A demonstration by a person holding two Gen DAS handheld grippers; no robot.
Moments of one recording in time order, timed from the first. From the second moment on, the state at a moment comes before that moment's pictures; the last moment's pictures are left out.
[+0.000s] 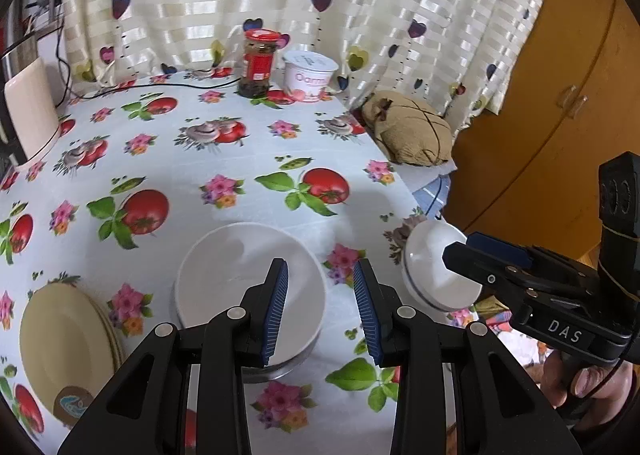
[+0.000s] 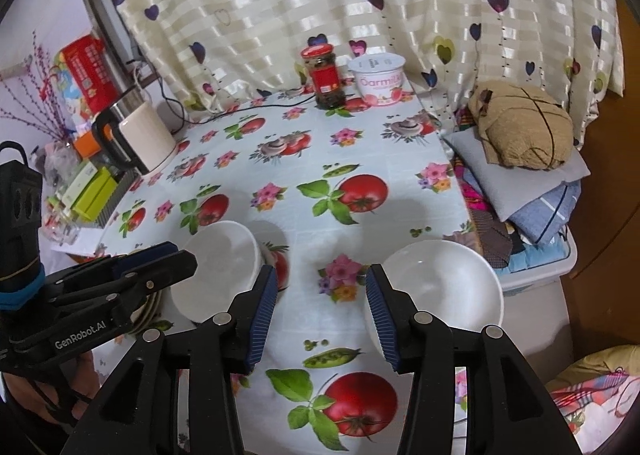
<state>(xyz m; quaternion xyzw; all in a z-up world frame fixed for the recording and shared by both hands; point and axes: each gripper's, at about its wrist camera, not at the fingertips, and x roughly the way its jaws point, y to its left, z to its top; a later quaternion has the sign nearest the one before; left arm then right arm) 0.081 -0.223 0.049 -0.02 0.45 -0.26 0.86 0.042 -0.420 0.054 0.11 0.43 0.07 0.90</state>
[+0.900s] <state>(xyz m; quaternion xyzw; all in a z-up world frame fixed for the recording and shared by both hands) 0.081 -0.289 0.033 0.00 0.47 -0.31 0.83 0.022 -0.489 0.040 0.14 0.42 -0.01 0.89</state>
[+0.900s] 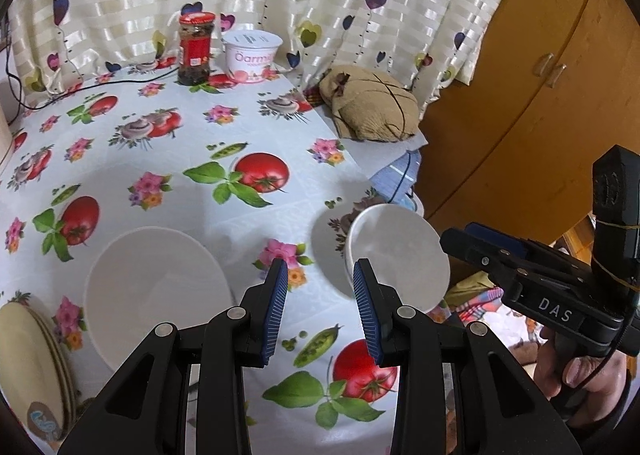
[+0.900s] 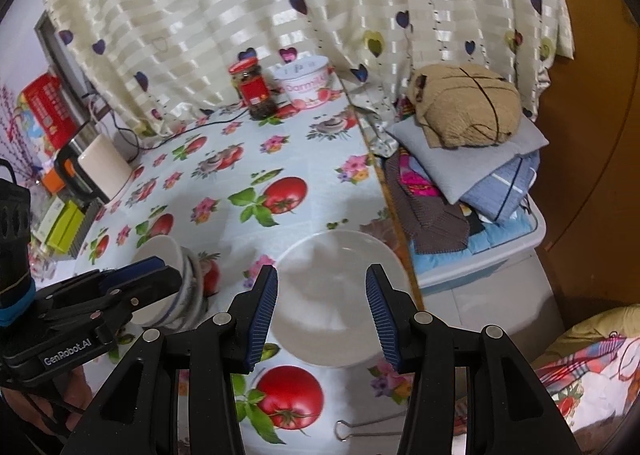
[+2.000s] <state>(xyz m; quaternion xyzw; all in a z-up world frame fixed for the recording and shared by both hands) 0.085 -0.343 -0.020 0.02 0.52 -0.34 0.78 0.025 -0.525 -0.020 0.19 0.47 -0.04 0.86</state>
